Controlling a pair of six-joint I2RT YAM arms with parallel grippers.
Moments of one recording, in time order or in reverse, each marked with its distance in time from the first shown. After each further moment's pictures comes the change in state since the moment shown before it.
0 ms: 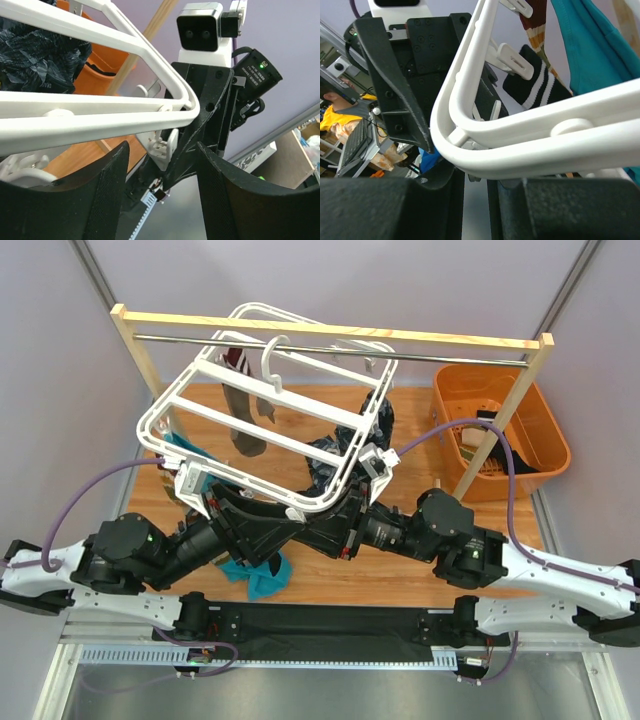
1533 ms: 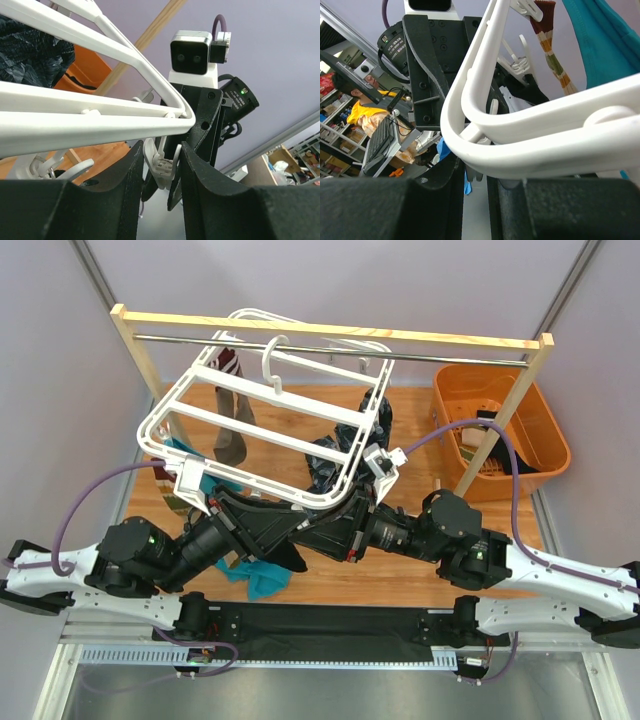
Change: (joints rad) left arm 0.000 0.004 -0.080 0.201 -0.028 -0.066; right arm 0.000 -0.028 -0.016 0.035 -0.048 0.066
